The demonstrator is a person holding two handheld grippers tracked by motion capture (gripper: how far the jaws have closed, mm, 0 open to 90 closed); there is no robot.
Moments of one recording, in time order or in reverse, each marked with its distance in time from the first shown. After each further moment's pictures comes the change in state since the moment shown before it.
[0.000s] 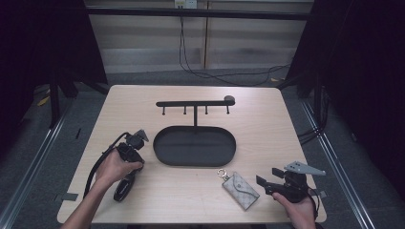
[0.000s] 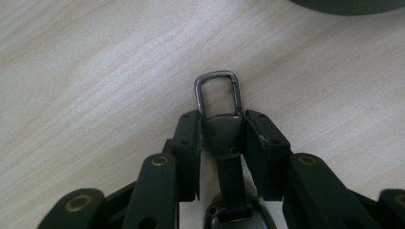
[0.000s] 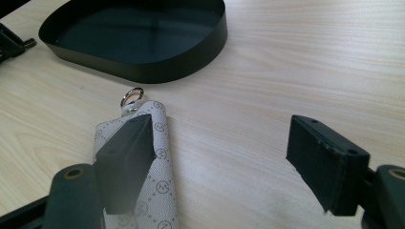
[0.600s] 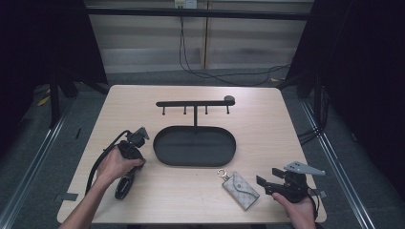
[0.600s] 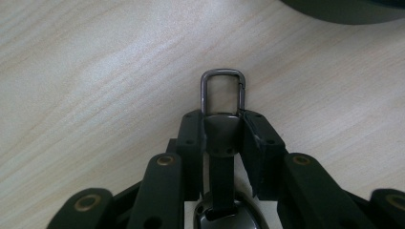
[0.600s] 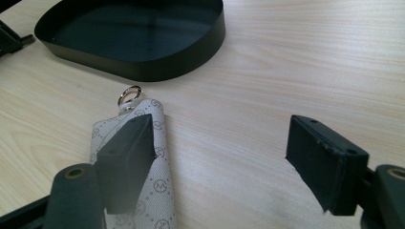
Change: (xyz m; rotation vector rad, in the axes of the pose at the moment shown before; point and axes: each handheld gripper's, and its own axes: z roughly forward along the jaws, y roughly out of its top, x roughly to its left) left arm 0.006 0.005 0.000 0.021 -0.025 0.000; right arm 0.000 0.000 0.001 0.006 -0.010 -0.001
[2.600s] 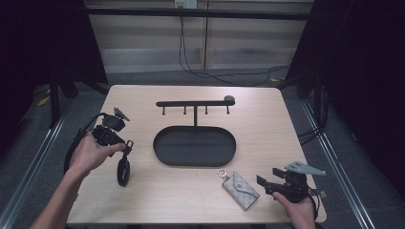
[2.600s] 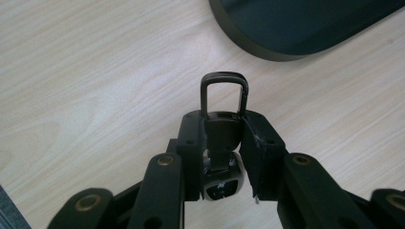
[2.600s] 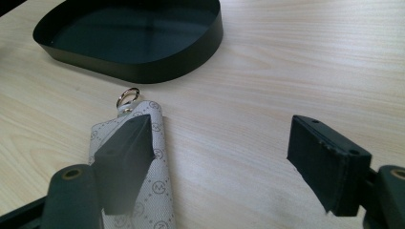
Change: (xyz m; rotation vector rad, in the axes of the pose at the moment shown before) left arm 0.018 -0.025 -0.096 -0.204 -0.064 -0.003; right arm -0.001 0.000 0.000 -0.003 -0.004 0.015
